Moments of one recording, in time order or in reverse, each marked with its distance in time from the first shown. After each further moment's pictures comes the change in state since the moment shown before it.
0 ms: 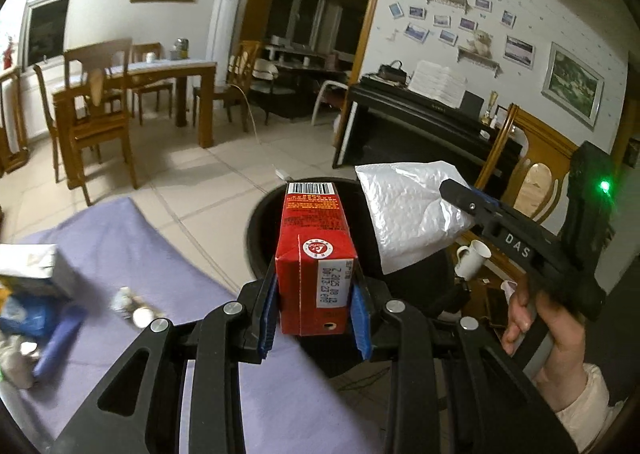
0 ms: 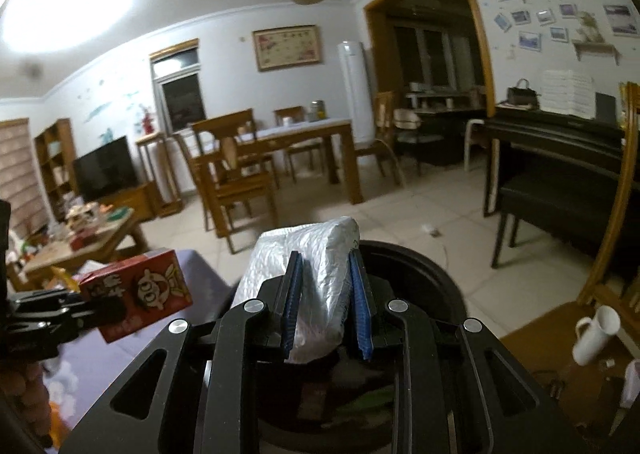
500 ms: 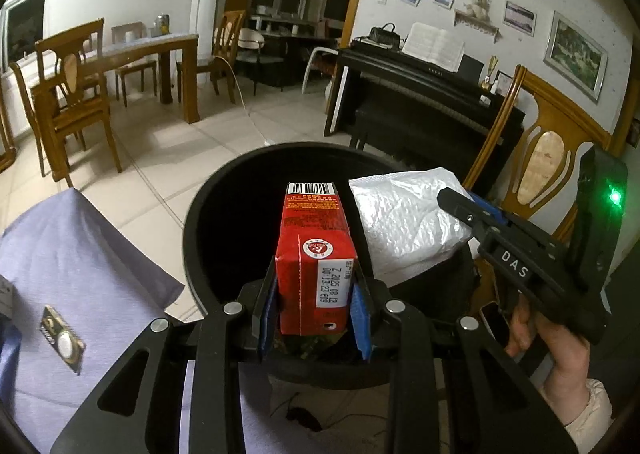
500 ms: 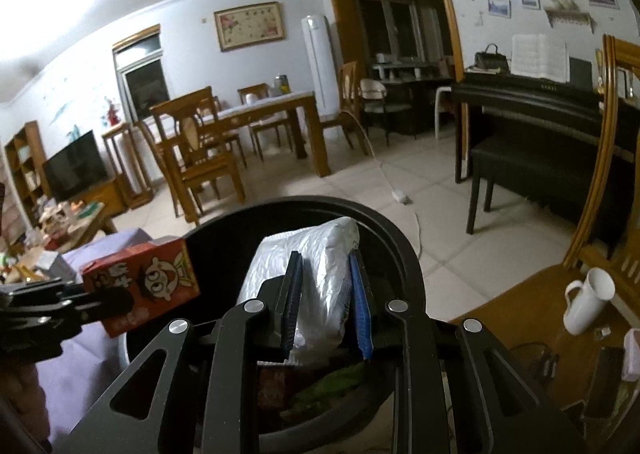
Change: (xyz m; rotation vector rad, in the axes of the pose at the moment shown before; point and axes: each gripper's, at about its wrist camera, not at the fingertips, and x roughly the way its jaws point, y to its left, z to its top) left arm 0.067 -0.021 0.000 0.038 0.117 -0.009; right arm 0.059 -0.057 -0.046 0.072 0.094 -0.083
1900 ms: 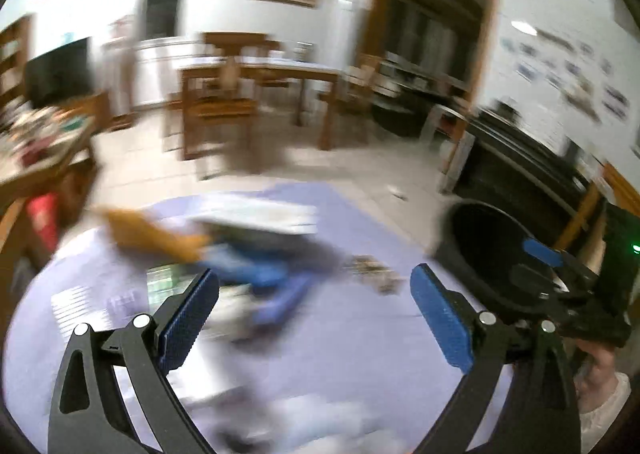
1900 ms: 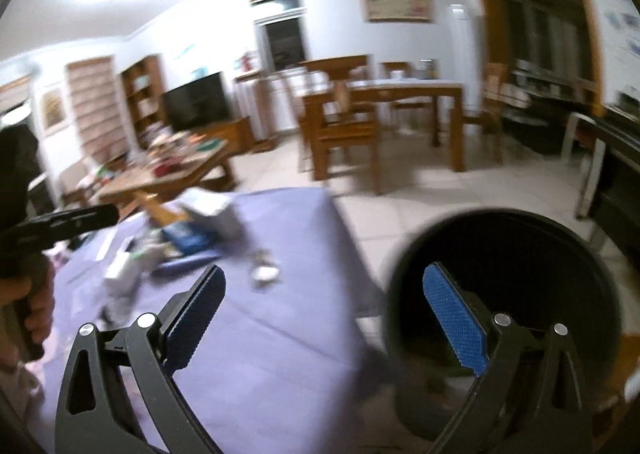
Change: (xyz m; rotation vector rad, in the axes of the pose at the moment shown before) left arm -0.203 0.168 -0.065 -0.299 -0.172 0.414; right arm -0.024 0.200 0.007 -0.301 0.106 0.457
